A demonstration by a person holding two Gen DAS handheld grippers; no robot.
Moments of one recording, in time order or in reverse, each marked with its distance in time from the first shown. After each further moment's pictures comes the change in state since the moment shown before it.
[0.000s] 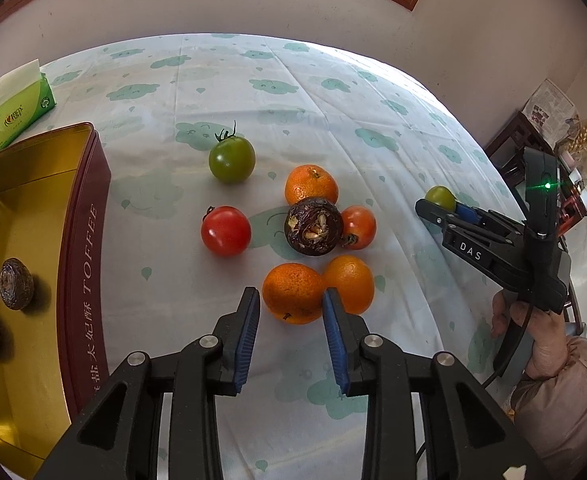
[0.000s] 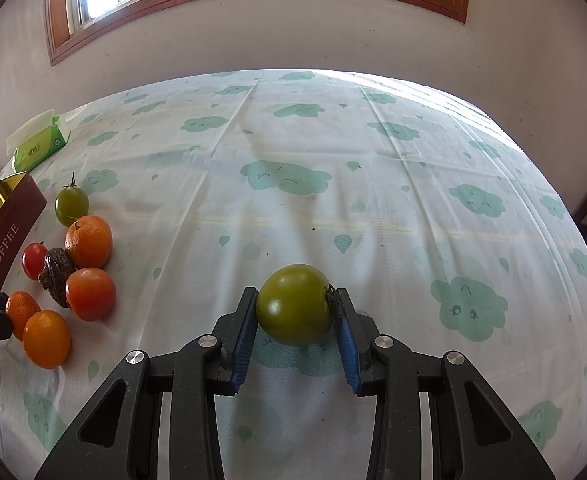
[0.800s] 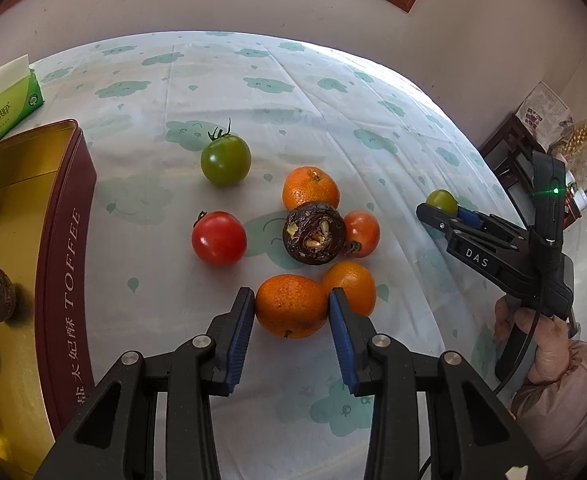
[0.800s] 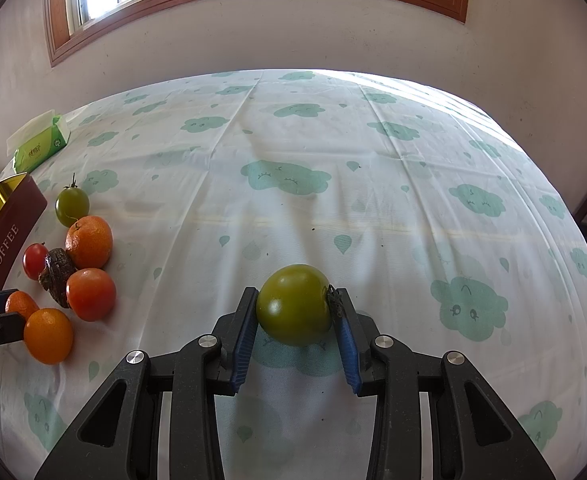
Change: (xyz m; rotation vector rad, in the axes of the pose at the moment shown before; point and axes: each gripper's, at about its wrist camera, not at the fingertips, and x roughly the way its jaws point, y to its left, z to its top) left arm 0.012 0.007 0.004 -0.014 -0.007 -0.042; right arm 0.000 0.000 0.000 0.001 0.000 0.000
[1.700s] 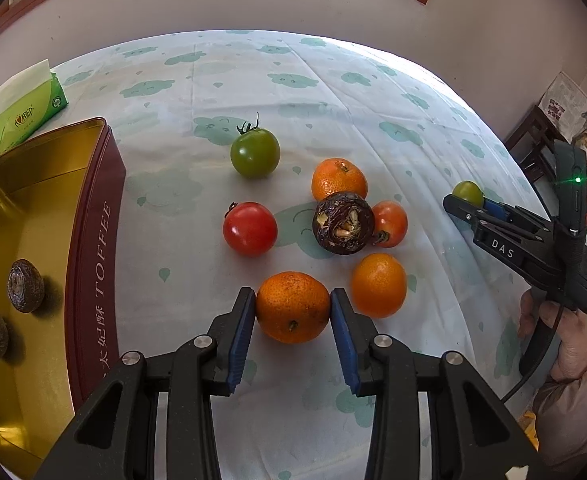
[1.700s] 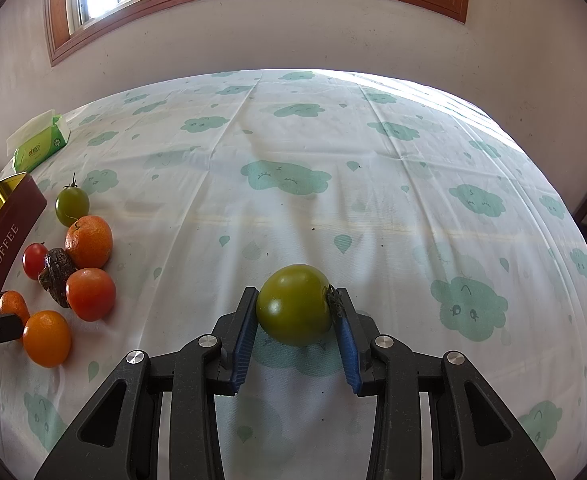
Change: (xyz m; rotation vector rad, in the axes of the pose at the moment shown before) left arm -0.001 0.000 -0.004 0.011 0.015 0.115; right arm 0.000 0.000 0.001 0.000 0.000 -0.001
